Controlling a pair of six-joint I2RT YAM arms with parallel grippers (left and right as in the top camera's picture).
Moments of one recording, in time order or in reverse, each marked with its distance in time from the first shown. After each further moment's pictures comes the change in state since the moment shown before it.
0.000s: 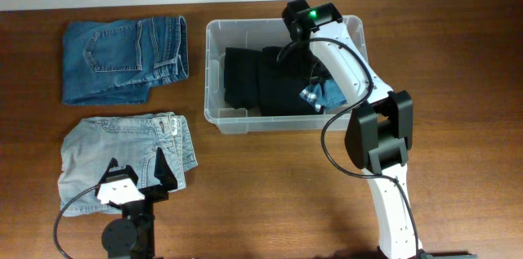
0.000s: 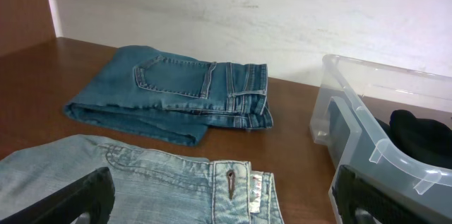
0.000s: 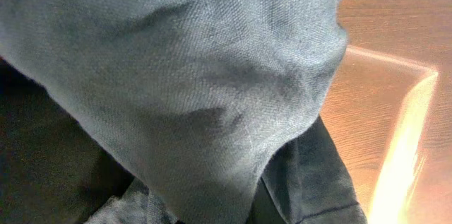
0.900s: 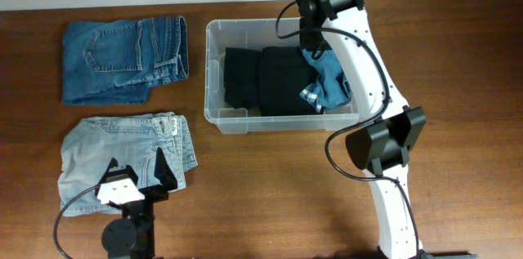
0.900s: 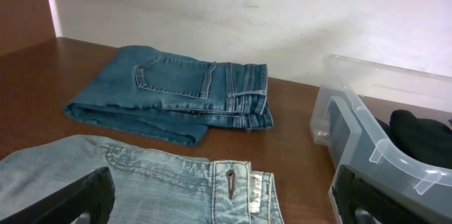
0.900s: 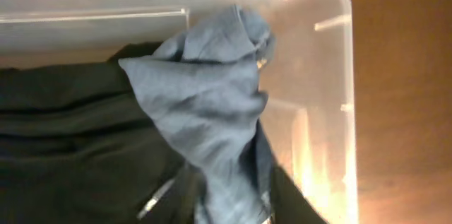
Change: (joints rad) left arm 0.000 0.000 0.000 0.000 0.000 0.000; right arm -0.001 -0.012 0.365 -0.098 -0.012 -0.004
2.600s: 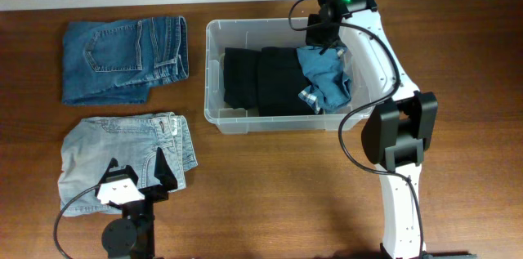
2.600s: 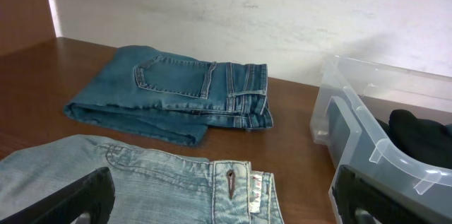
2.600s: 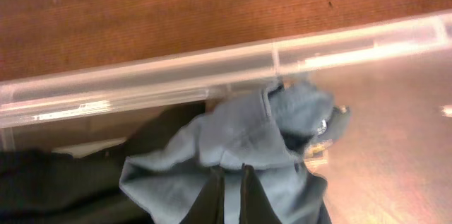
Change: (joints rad) left arm 0.000 0.000 0.000 0.000 0.000 0.000; right arm -0.120 -0.021 -0.320 0.441 -0.260 0.004
